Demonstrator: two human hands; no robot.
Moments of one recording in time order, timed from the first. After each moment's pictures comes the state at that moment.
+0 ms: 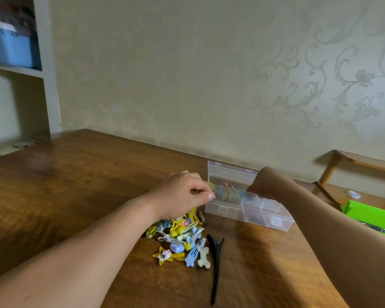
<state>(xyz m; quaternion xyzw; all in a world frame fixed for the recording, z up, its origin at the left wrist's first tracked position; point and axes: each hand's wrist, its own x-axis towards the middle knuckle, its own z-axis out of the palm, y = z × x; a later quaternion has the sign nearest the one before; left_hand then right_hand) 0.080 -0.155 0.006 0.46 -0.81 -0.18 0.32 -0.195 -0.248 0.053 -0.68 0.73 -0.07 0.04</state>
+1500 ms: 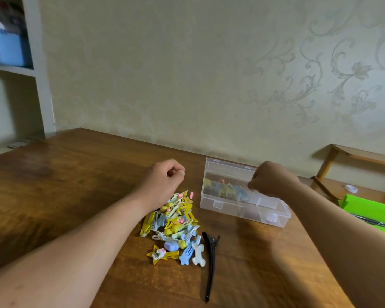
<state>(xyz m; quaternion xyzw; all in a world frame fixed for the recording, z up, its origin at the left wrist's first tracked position) 0.098 -0.168 -0.003 0.56 -0.66 -0.21 0.46 -0.200 -0.232 0.062 -0.69 0.72 -0.08 0.00</state>
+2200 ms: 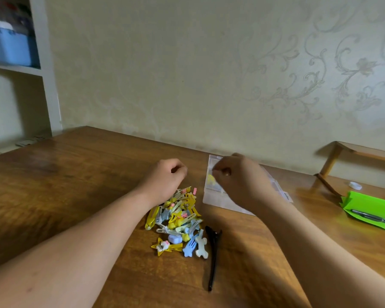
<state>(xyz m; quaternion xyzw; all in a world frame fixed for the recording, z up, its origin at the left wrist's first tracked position) 0.096 -0.167 -0.001 0.58 -0.65 -0.24 0.44 -0.120 -0.152 0.058 -0.80 0.53 -0.27 0.00</state>
